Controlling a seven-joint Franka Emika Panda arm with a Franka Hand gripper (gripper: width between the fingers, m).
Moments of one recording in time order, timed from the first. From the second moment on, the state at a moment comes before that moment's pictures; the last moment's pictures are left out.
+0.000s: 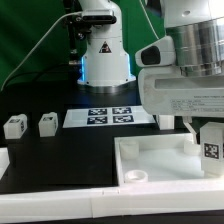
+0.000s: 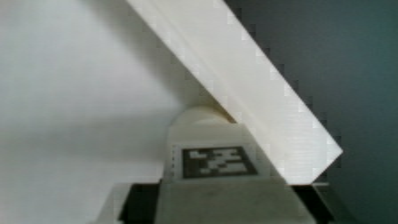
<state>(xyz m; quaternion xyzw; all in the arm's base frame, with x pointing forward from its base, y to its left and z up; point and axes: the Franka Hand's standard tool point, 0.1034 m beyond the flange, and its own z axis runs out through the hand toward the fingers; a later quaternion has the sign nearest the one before) 0.625 0.118 0.067 -0.92 0.38 0.00 0.09</state>
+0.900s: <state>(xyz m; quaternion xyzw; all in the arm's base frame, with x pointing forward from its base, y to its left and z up) 0.627 0.113 0.066 -0.62 0.77 0.03 0.14</state>
